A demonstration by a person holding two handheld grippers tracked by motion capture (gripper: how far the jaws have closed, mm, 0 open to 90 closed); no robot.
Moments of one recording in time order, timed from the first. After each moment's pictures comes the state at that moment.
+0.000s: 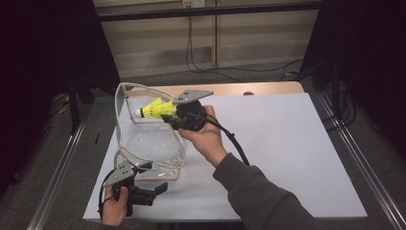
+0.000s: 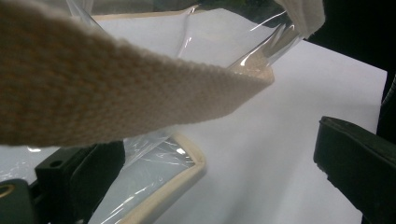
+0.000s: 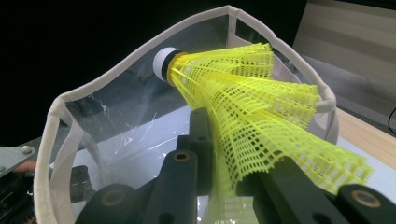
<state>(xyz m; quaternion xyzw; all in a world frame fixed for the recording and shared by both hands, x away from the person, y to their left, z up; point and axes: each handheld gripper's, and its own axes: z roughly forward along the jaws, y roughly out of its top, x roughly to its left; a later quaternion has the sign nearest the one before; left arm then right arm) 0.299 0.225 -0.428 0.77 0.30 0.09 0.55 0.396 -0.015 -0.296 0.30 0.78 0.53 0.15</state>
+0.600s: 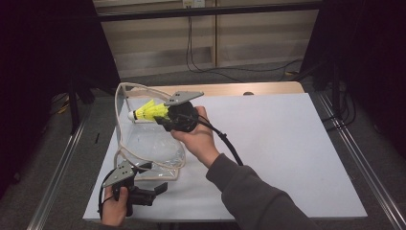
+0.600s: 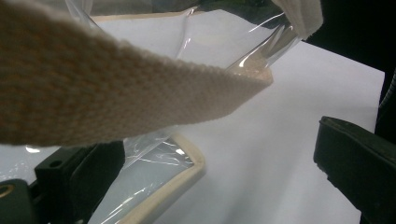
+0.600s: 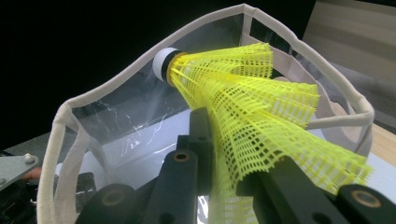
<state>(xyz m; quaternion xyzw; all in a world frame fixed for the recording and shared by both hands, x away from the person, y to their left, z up) 0.299 0.225 -0.428 0.77 0.30 0.09 0.56 0.397 0.004 -0.299 0.29 0.79 0.53 0.14</state>
